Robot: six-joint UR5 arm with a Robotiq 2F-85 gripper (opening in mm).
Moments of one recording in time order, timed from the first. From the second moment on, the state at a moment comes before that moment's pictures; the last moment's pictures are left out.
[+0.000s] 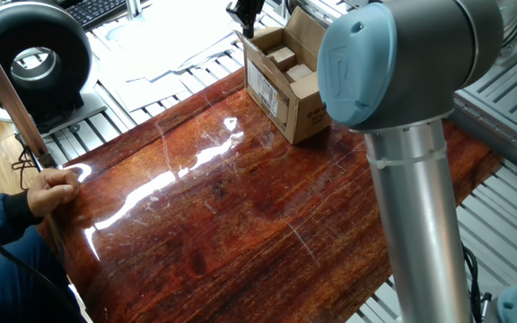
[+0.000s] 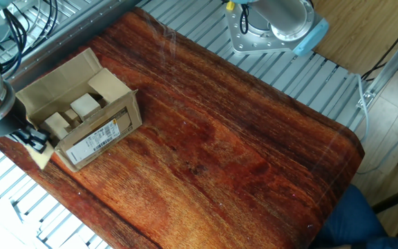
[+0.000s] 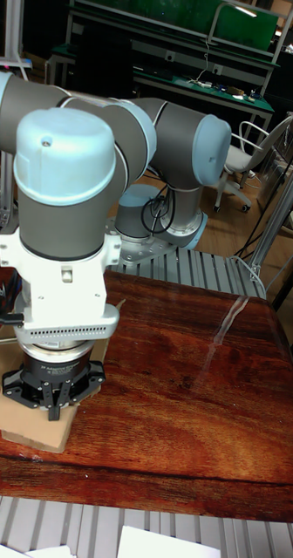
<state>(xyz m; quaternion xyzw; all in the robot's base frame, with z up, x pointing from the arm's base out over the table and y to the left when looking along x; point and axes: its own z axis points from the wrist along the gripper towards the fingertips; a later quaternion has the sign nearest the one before) 0.741 -0.101 0.131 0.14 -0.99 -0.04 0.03</state>
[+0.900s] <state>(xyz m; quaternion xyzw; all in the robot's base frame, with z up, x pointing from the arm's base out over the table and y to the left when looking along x) 0.735 -0.104 0.159 0.15 -0.99 -0.04 0.05</state>
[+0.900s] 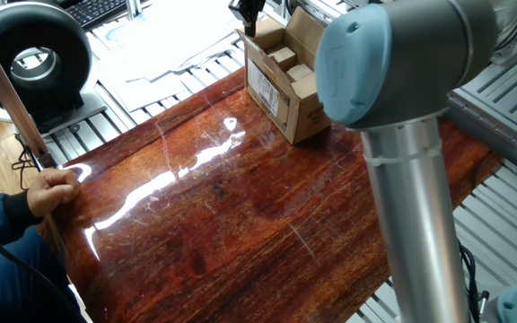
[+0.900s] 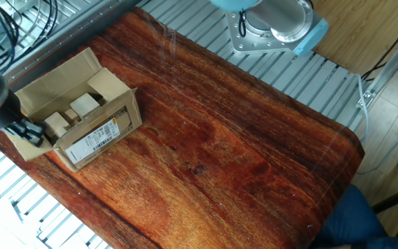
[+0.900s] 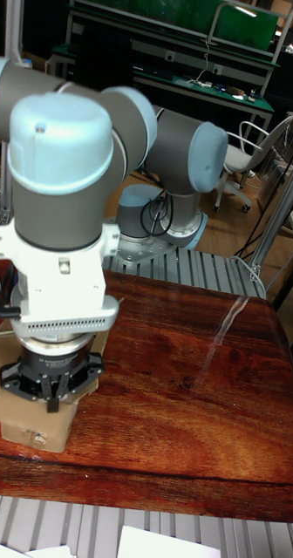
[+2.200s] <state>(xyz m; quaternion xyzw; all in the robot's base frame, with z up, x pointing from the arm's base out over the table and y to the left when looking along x) 0.656 -0.098 0.174 0.12 -0.99 -0.07 0.07</state>
